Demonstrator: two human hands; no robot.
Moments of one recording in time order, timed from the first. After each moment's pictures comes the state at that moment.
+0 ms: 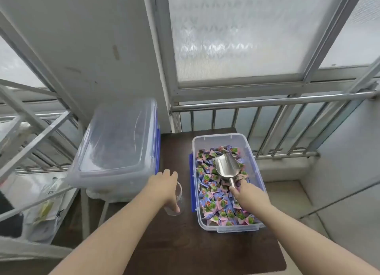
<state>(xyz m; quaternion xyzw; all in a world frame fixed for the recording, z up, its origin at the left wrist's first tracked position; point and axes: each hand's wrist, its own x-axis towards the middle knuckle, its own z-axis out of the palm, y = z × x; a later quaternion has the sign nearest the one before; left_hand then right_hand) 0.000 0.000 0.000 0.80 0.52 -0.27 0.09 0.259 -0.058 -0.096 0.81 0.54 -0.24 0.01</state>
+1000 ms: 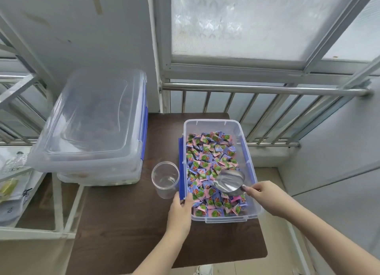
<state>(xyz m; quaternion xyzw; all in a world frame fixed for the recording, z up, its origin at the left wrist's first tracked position) 0.056 -0.092 -0.126 0.38 0.66 0.23 0.61 0.307 -0.097 -0.042 0.80 0.50 -0.34 0.00</state>
